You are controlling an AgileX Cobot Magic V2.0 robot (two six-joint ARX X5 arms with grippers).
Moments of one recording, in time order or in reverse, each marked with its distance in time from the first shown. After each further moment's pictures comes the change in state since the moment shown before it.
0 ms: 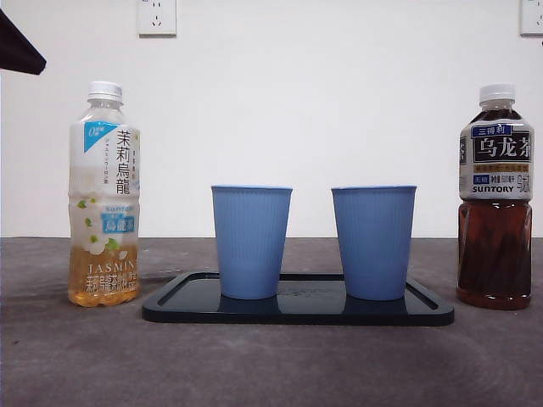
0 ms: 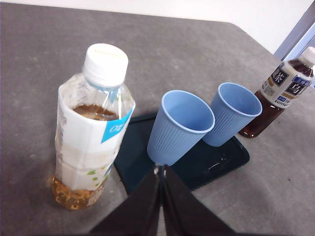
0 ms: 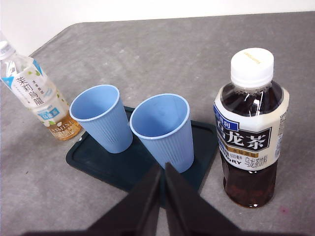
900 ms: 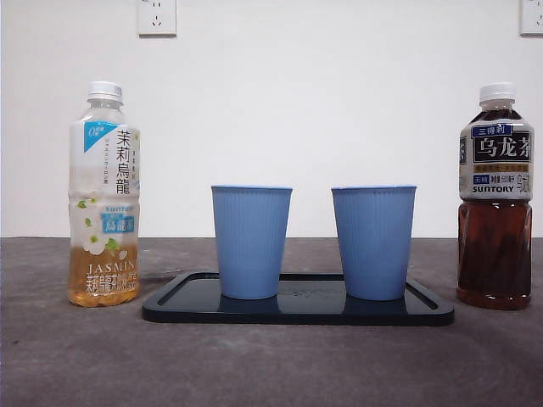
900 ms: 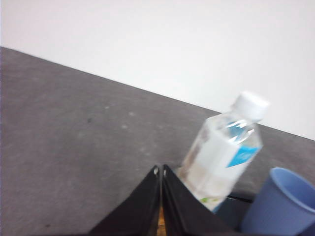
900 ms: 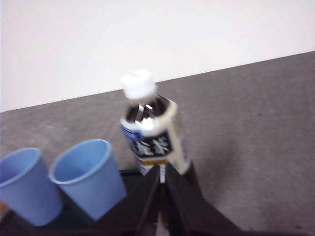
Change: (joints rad) left arm 0.020 -0.611 -0.412 0.163 -0.491 -0.228; right arm 0.000 -0.408 -0.324 0.218 0.340 0.188
